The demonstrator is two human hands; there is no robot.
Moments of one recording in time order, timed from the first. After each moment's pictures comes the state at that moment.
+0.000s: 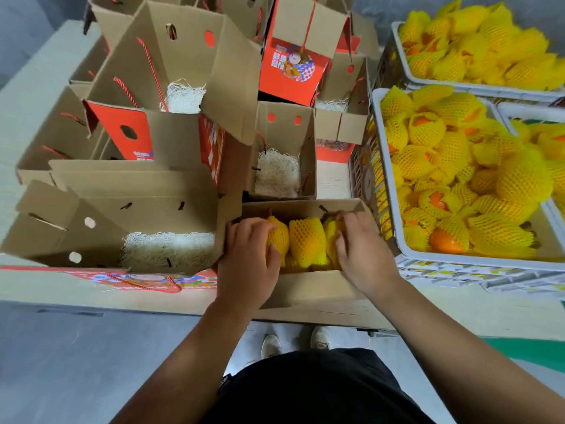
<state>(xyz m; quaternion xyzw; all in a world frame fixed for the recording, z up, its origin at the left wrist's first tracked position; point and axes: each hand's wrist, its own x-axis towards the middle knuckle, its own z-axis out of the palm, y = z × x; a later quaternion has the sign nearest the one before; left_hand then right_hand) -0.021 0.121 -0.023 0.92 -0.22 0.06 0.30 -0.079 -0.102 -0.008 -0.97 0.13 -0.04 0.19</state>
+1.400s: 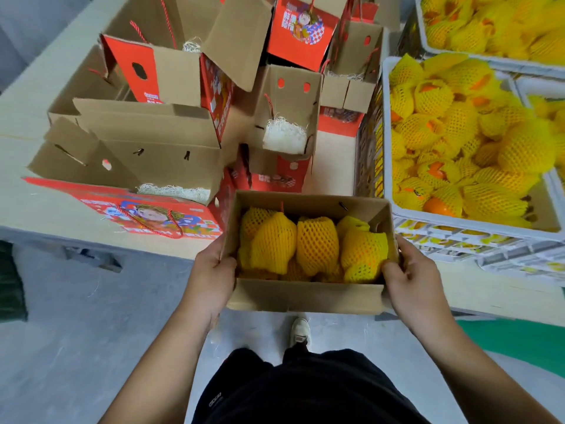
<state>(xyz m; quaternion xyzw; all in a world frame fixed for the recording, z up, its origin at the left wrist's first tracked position) -0.138 0.160 0.004 0.81 0.13 -0.18 0.55 -0.231 -0.131 0.001 -0.85 0.26 -0.06 0.45</state>
